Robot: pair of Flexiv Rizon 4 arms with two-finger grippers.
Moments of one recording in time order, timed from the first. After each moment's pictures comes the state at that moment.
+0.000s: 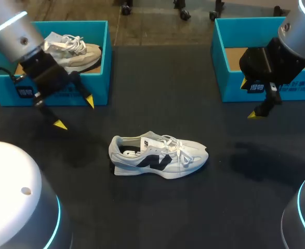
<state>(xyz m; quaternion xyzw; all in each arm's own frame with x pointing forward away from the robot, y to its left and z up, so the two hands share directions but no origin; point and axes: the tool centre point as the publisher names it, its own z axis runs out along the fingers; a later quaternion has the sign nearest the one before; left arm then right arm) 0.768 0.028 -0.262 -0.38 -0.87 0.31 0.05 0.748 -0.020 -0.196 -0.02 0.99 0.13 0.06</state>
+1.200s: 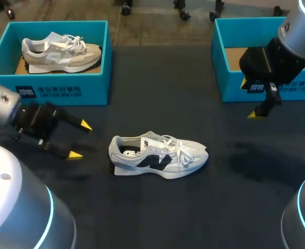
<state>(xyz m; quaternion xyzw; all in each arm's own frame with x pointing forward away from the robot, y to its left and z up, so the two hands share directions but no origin) 0.735 0.019 -0.350 -0.08 -0.87 0.49 0.03 0.748 -0.020 -0.196 -0.02 0.99 0.13 0.06</state>
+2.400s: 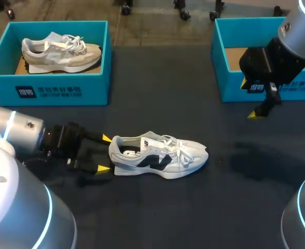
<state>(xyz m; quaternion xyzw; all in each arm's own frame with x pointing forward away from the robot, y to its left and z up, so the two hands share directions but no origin) 0.720 -0.043 -0.396 -0.02 -0.85 0.53 0.01 0.748 -0.020 -0.196 -0.02 0.99 0.13 0.06</state>
